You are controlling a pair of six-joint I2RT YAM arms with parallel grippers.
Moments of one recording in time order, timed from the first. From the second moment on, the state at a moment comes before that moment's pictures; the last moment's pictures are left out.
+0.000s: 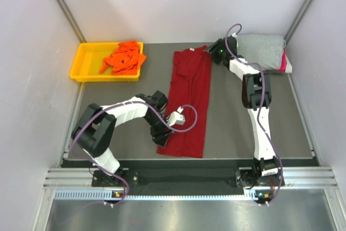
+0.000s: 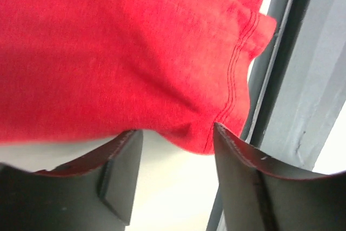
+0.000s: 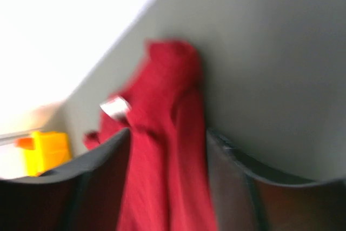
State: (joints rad) left arm -0.61 1.67 0.96 -0.81 0.60 0.68; right arm 0.16 2.63 2.15 0.01 -0.20 0.98
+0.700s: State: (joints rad) left arm -0.60 1.00 0.64 -0.58 0.45 0.58; right arm 0.70 0.96 0.53 -0.39 -0.08 0.90
